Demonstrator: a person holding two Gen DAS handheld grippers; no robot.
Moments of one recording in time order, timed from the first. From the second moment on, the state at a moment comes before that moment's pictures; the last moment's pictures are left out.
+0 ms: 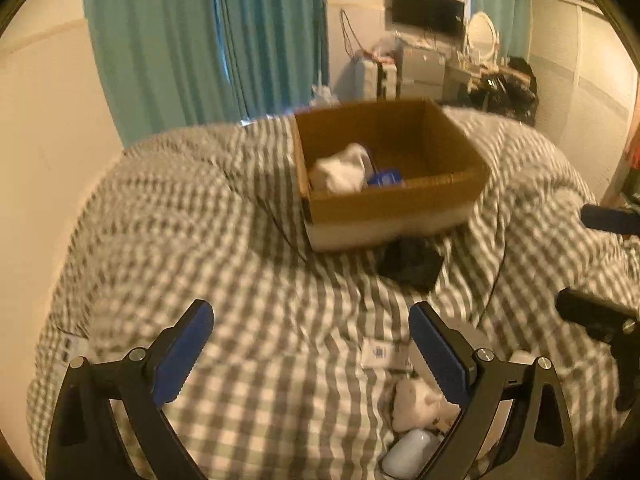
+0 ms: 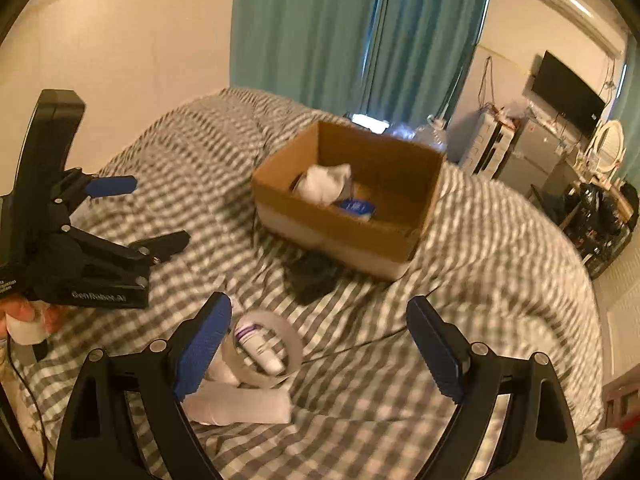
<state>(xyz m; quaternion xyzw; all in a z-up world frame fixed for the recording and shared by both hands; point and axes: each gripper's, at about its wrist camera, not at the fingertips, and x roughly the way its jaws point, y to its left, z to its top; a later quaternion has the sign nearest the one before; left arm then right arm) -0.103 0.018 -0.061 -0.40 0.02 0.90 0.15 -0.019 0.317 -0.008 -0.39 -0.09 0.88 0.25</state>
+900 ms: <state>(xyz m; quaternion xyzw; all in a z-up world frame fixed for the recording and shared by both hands) -0.126 -0.005 -0.122 -0.46 0.00 0.88 0.15 -0.077 0.363 -0.114 -0.53 0.01 0.83 0.20</state>
